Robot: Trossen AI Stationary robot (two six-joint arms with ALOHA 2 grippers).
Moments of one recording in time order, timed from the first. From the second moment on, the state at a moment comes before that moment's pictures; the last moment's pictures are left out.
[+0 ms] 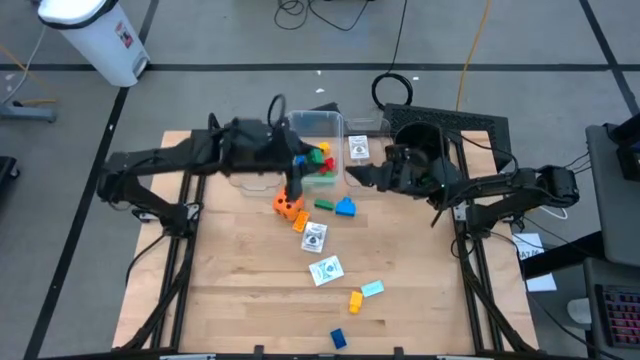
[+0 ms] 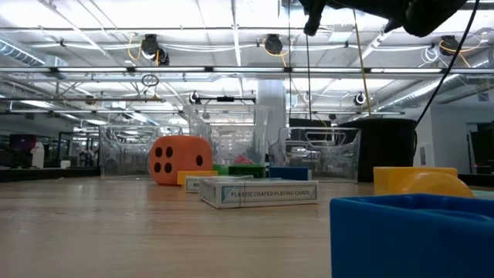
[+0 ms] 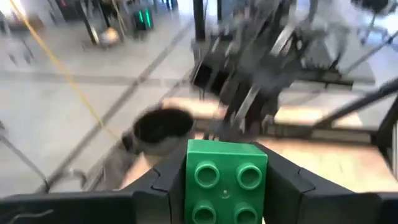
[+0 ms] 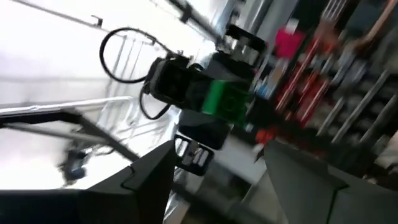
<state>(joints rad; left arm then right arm) 0.06 1.43 1.62 -0.46 -0.15 0.02 -0.11 1.26 0.67 1.07 -0.06 1.20</state>
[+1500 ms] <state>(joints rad) 0.53 2.13 1.99 -0.99 0.14 0.23 -0.11 1.25 0.67 0.94 -0.08 1.01</state>
